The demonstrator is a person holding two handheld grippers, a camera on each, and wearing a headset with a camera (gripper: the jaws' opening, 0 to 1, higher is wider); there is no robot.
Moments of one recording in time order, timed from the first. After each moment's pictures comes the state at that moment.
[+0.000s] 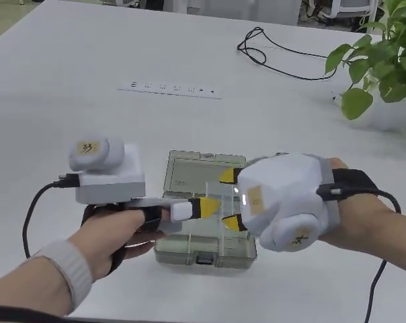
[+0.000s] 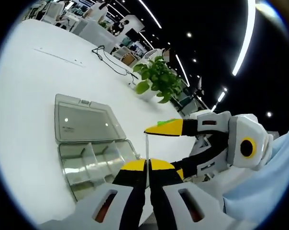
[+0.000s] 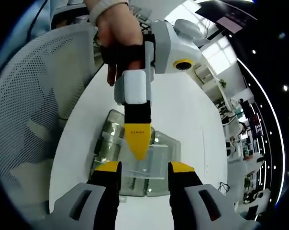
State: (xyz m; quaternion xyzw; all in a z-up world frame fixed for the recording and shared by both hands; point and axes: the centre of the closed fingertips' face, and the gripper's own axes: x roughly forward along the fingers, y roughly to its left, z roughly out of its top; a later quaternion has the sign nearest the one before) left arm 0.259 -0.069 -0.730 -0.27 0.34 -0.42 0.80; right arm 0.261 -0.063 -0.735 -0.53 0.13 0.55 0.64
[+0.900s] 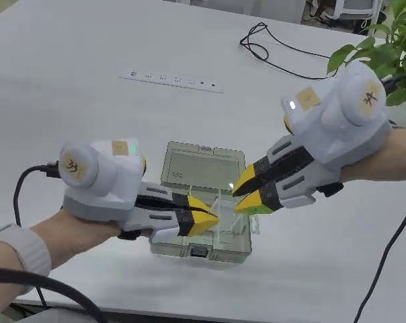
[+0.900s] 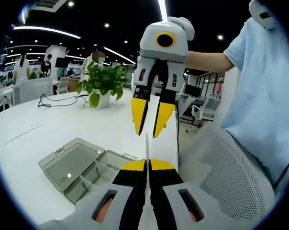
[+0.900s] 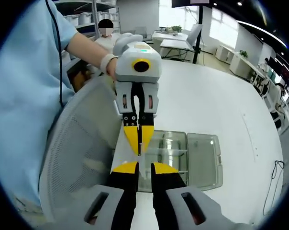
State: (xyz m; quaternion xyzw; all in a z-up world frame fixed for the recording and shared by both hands) left arm 0.216 -0.076 -0.719 0.02 0.17 -0.62 0.77; right arm 0.224 -0.079 -0.703 -0.33 0.31 0.68 0.57
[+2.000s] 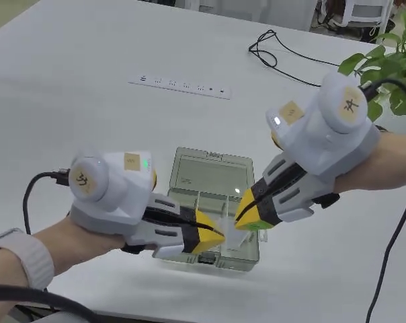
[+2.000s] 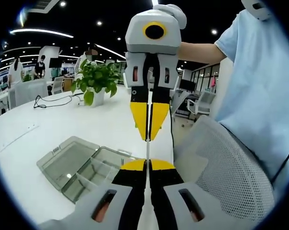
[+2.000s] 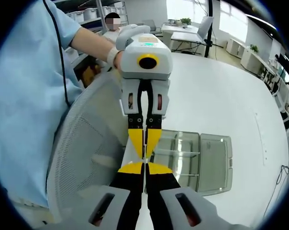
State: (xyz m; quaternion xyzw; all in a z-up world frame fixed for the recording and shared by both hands) left arm 0.208 -0.075 -0.725 0.03 0.18 -0.63 0.76; right arm 0.205 -0.070 -0.708 -0.33 0.33 0.70 0.54
